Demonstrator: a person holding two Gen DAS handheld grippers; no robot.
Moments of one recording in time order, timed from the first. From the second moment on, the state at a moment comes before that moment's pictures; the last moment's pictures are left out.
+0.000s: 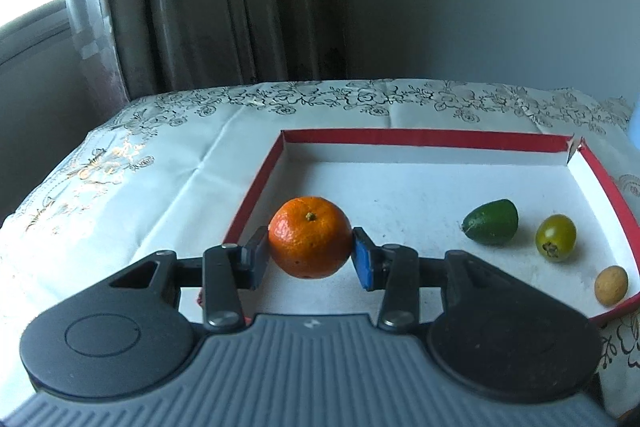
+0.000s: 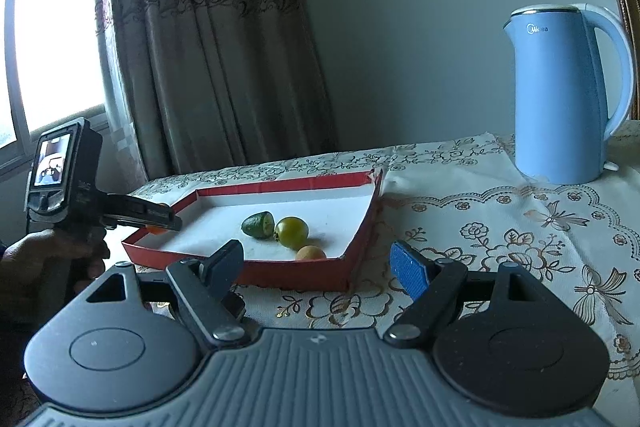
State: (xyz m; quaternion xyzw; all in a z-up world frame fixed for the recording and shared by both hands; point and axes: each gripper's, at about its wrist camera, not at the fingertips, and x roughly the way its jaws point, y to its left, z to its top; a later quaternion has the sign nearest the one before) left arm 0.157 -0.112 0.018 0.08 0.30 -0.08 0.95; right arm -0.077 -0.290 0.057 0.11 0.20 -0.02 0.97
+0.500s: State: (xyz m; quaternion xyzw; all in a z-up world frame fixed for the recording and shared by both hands) left arm 0.152 -0.110 0.026 0.07 0.28 -0.06 0.96; right arm -0.078 -0.291 0.056 0.11 0.20 -0.03 0.97
